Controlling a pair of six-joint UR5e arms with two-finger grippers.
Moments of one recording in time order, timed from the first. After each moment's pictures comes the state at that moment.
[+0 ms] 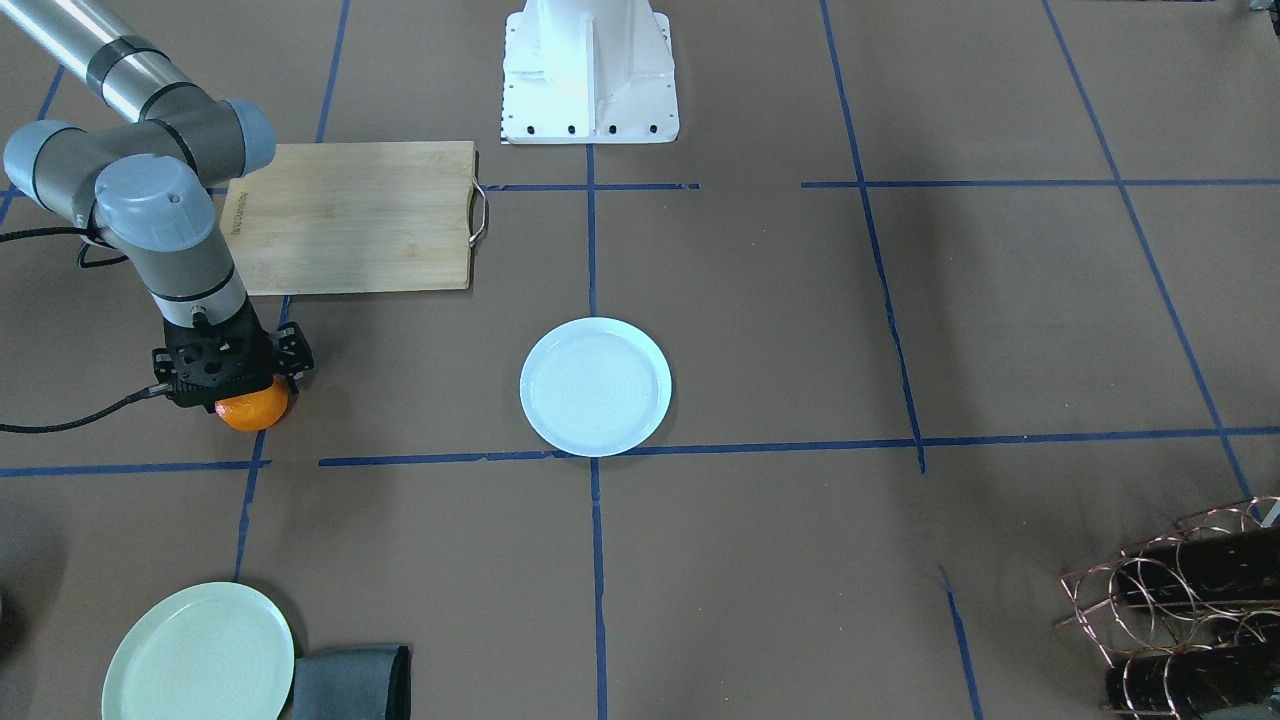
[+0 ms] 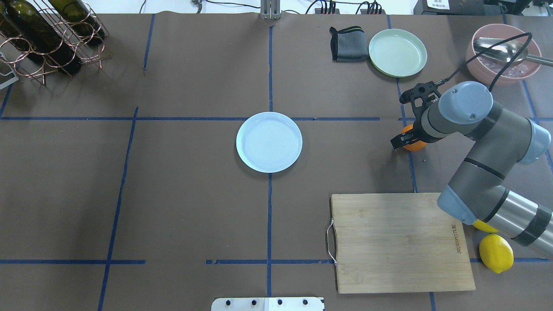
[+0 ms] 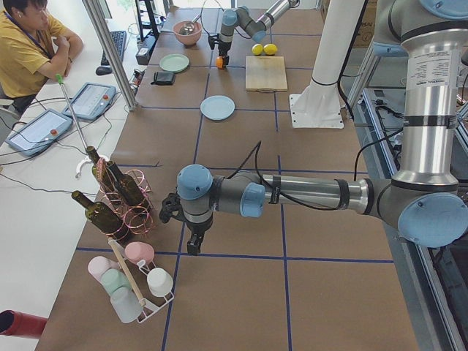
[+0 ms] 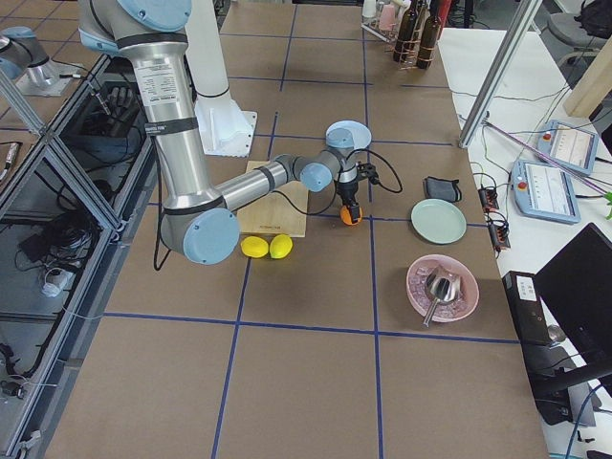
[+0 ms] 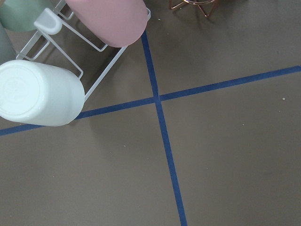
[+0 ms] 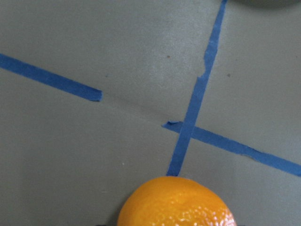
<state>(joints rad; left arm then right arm) -1.53 -1.53 -1.65 -1.66 -2.34 0.10 0.74 -1.32 1.66 -1.28 1.81 0.66</state>
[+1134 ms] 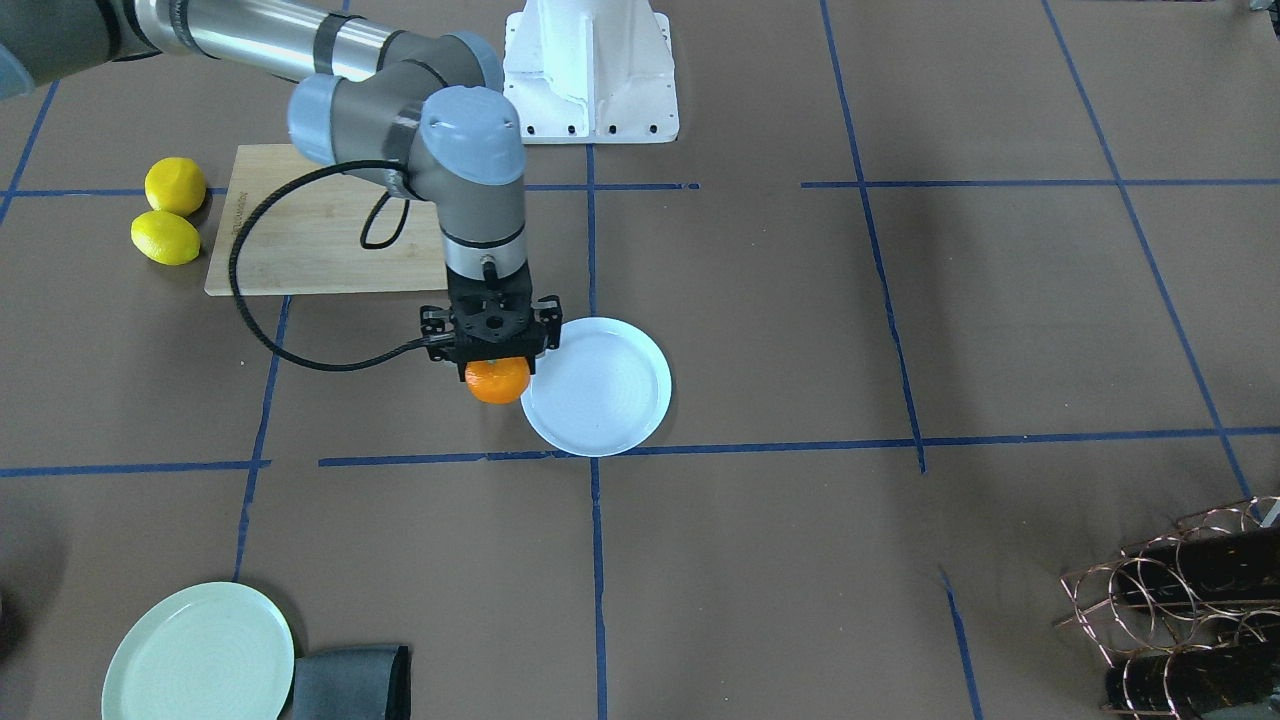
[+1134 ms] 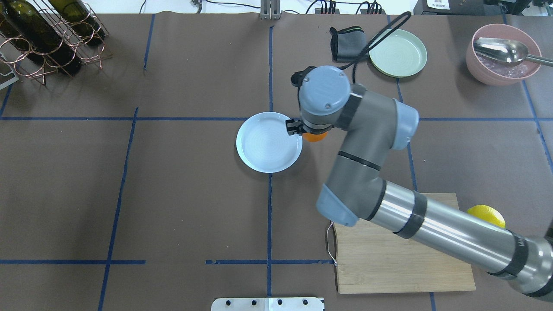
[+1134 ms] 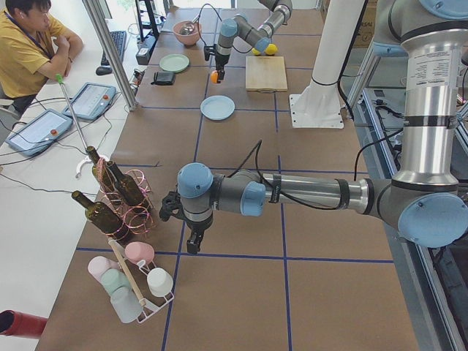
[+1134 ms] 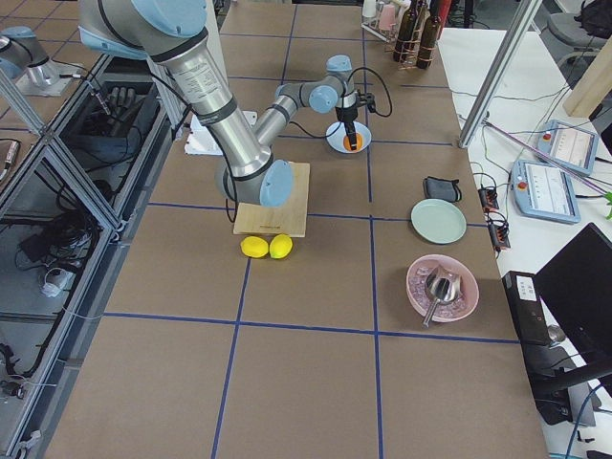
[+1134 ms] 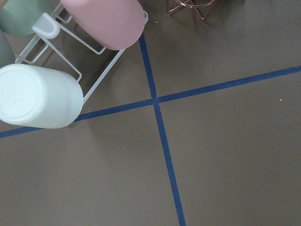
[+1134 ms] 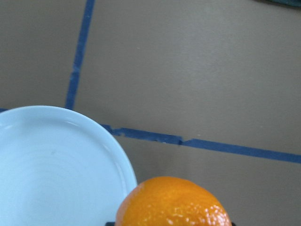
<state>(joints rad) -1.53 -1.53 -1.66 -1.66 -2.34 0.10 0.55 -0.76 1.50 -1.60 1.67 1.05</state>
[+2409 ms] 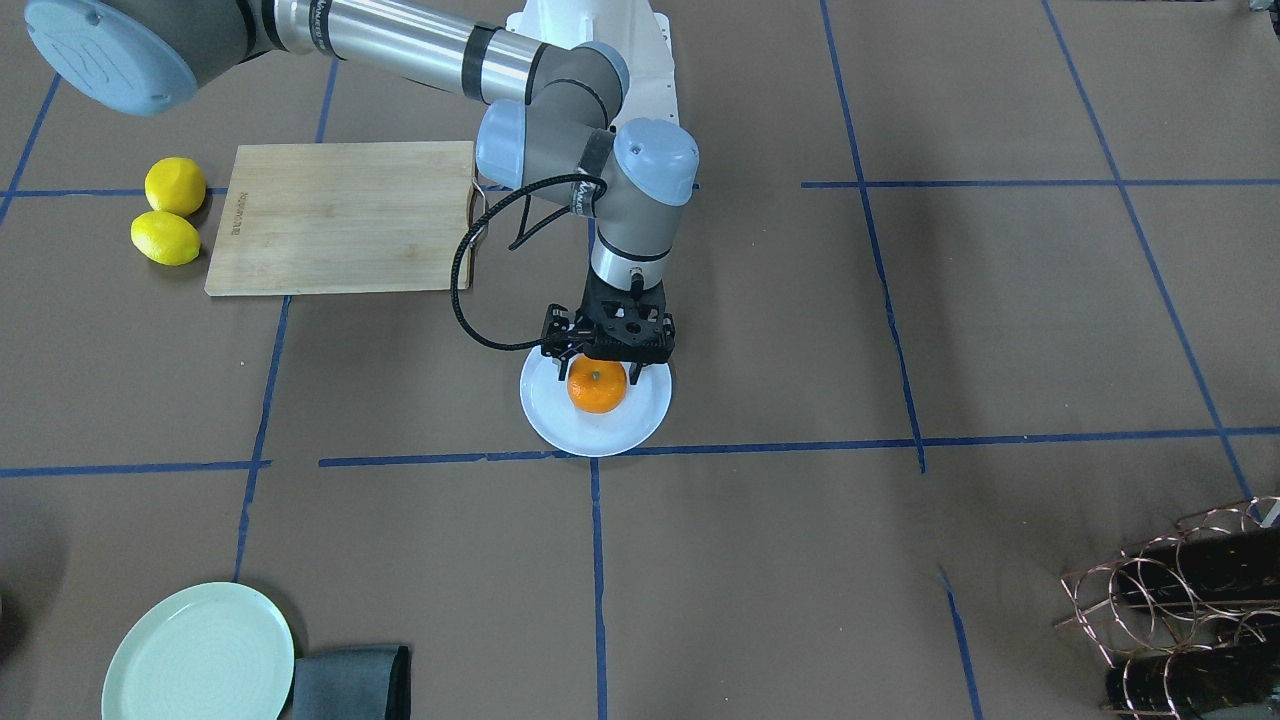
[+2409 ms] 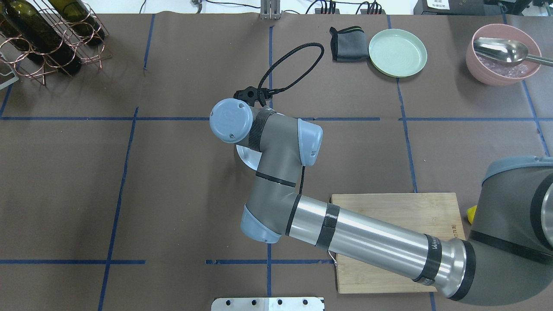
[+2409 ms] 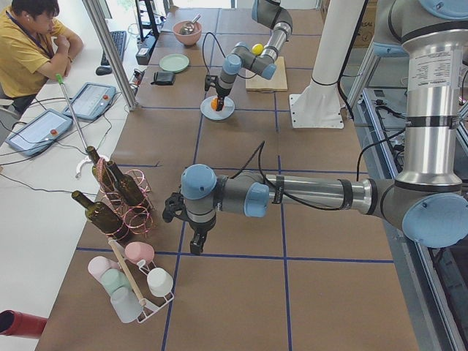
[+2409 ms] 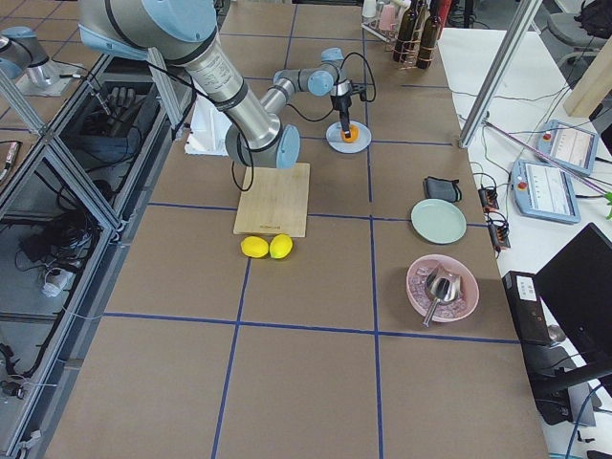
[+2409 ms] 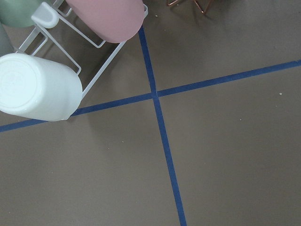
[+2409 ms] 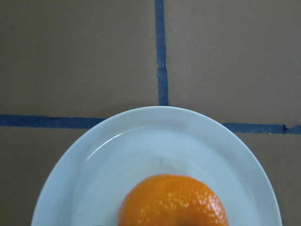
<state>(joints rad) -1.53 -1.51 -1.68 -1.66 -2.34 0.10 0.45 -0.56 1.22 -1.59 1.54 1.22</state>
